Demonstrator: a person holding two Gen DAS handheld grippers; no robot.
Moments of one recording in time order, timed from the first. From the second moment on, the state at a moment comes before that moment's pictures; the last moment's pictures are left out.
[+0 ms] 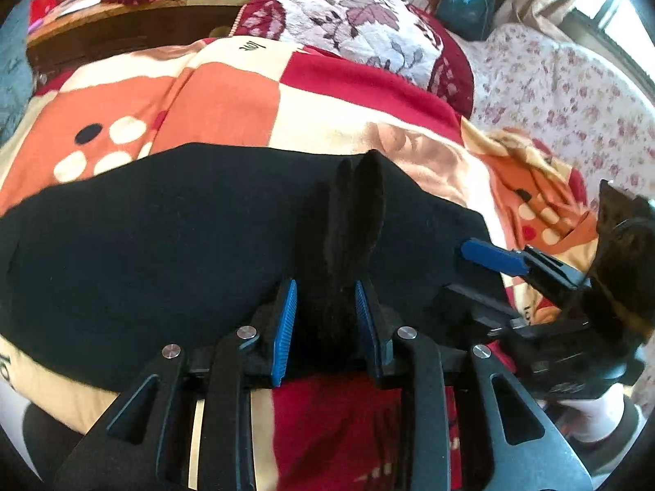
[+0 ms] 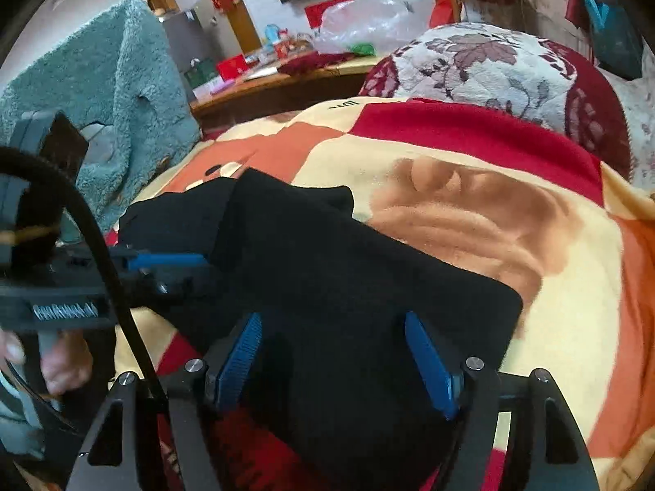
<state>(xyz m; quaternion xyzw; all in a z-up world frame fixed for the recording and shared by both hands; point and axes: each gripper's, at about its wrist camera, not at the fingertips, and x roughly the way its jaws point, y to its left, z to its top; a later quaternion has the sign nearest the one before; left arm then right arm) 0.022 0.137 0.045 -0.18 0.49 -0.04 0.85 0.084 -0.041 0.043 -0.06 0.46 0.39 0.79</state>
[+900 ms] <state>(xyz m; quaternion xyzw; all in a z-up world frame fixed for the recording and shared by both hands) -0.086 0.248 0.054 -0.29 0.45 0.12 0.84 0.074 0.059 0.088 -0.08 0.45 0.47 0.76</state>
